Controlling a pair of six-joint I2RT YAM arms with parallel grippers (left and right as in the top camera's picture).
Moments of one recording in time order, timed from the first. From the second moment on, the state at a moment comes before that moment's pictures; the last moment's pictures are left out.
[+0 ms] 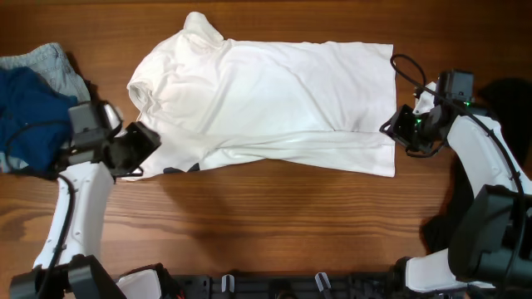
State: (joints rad) left arm 0.23 1.38 0.84 -0.56 0.26 -0.49; right arm -0.19 1.67 1.06 -0.73 -0.34 0.30
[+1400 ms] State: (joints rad) left arm 0.15 1.43 0.84 -0.55 0.28 -0.49; right arm -0.15 1.81 1.06 -0.48 -0.27 0.59
